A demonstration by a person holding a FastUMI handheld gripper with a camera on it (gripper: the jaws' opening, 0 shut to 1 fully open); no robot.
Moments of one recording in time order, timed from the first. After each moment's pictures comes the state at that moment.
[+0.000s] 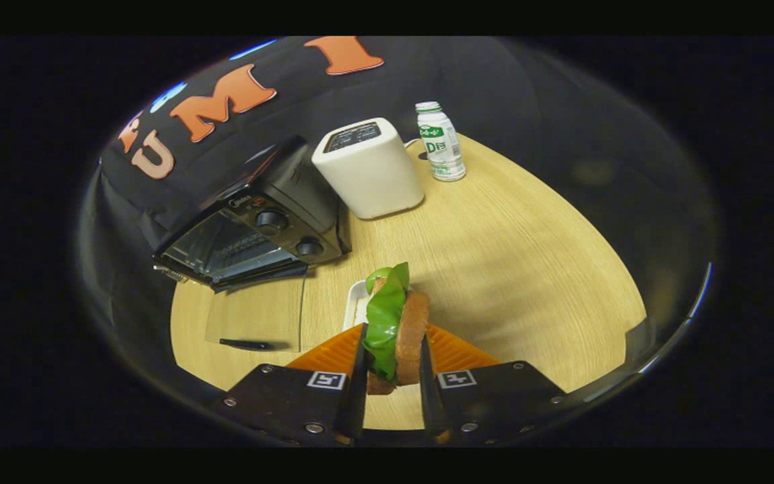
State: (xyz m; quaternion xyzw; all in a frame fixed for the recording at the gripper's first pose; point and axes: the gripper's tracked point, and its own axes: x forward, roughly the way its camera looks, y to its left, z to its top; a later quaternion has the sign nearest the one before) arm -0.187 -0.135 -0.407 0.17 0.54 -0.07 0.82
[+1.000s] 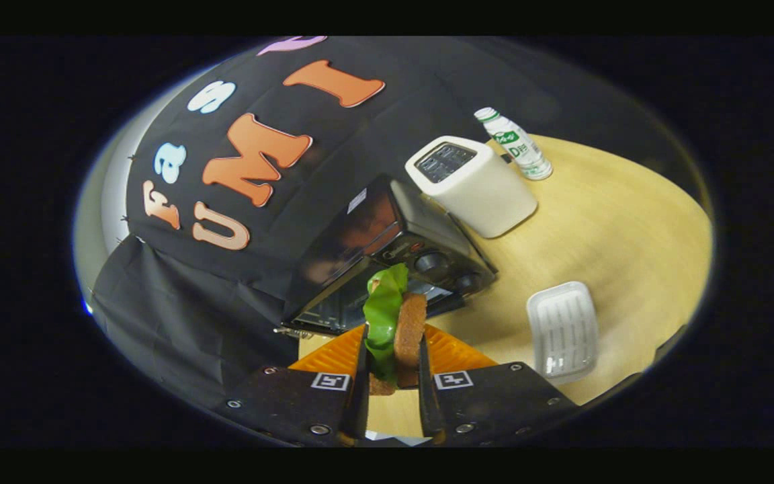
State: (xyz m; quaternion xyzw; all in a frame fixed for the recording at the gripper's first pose) arm -0.088 0.011 -0.356 0.41 0.42 0.00 0.81
